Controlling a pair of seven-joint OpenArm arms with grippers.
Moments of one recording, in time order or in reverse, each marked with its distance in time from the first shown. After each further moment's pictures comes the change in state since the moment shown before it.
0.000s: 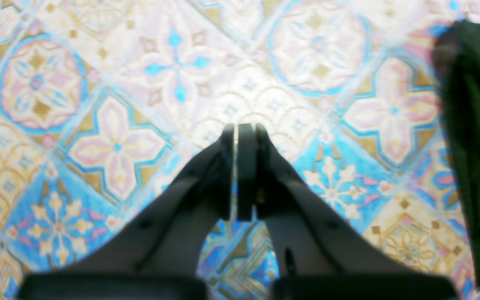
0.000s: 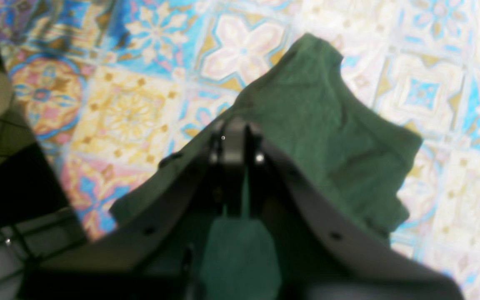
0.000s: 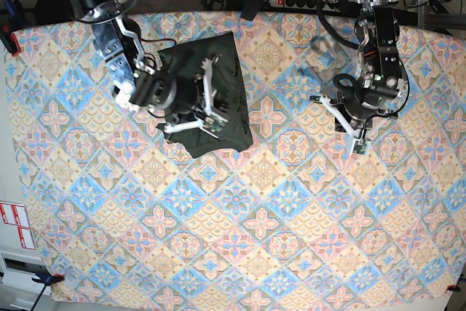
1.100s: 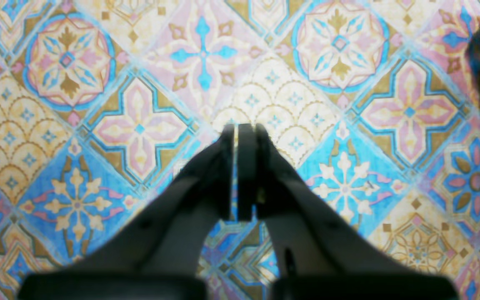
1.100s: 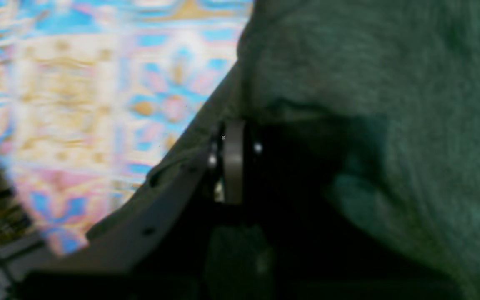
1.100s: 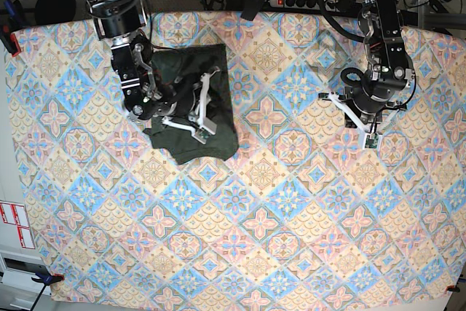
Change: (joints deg) left arm 1.6 0.4 -2.8 1.5 0.0 0.0 -0.3; right arm 4.1 -6.5 12.3 -30.6 -6.4 2.8 5.6
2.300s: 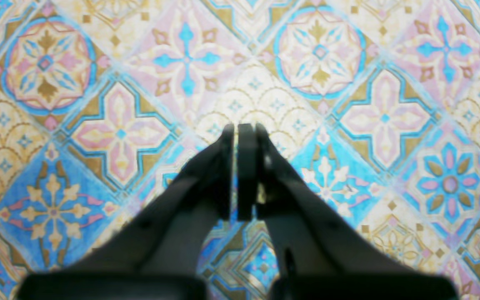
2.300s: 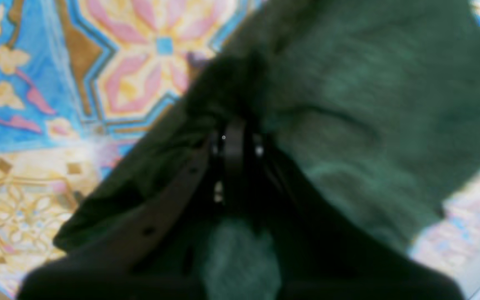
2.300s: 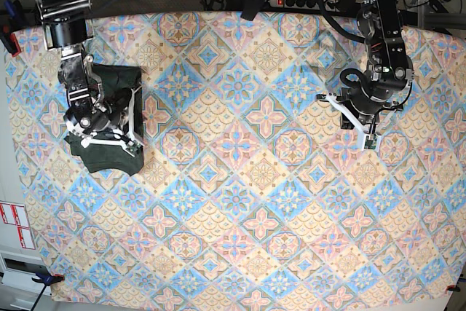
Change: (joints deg) left arm -0.1 0.2 0.1 0.0 -3.1 0.2 0.0; right arm 2.0 14.7 2.0 7.6 -9.0 -2.5 -5.7
